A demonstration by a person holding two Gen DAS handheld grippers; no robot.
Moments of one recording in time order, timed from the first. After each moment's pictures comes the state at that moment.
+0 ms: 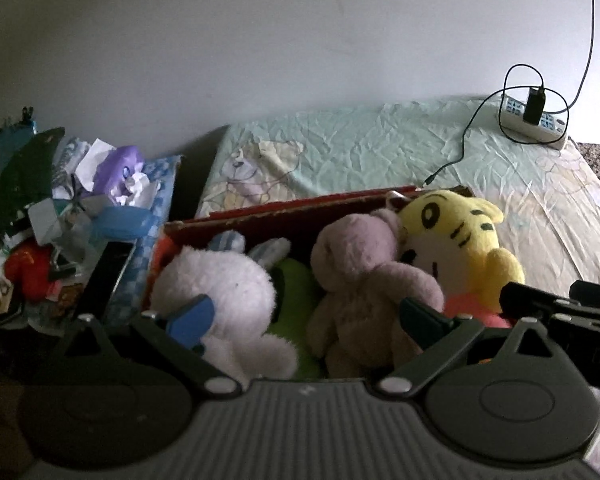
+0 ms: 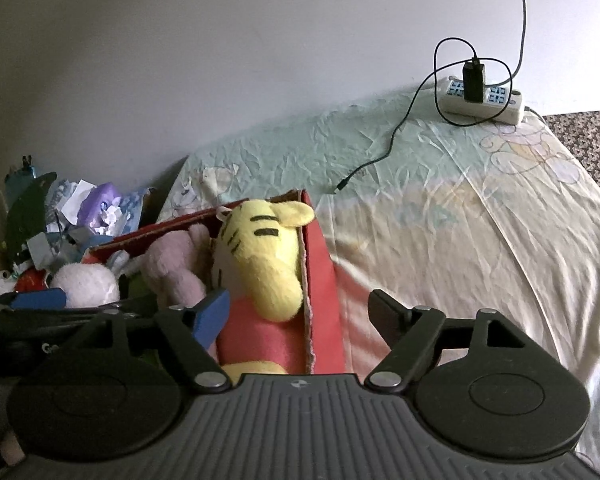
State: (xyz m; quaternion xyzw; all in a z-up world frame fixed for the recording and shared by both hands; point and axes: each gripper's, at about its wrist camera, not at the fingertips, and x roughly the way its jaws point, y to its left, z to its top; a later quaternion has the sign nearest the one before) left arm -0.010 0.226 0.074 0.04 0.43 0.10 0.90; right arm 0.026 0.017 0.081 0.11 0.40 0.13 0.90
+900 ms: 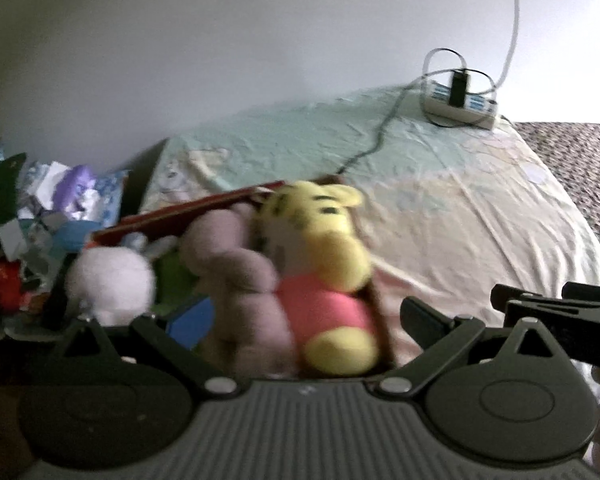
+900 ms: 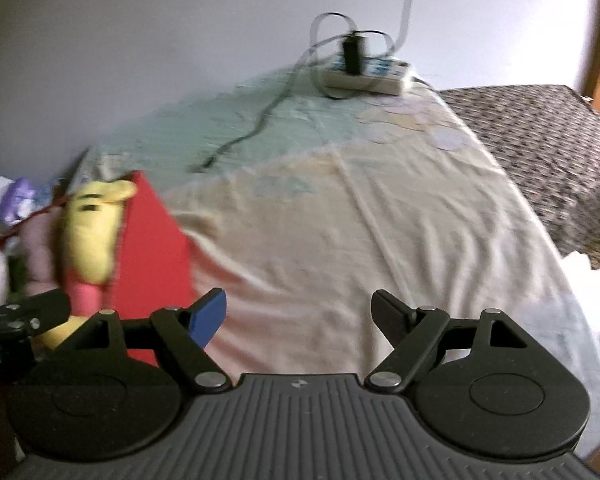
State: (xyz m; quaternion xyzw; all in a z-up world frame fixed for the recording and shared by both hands) left arm -0.026 0.121 0.081 0.05 0.43 0.04 0.90; right arm 0.019 -0.084 0.061 0.08 0.44 0.02 0.89
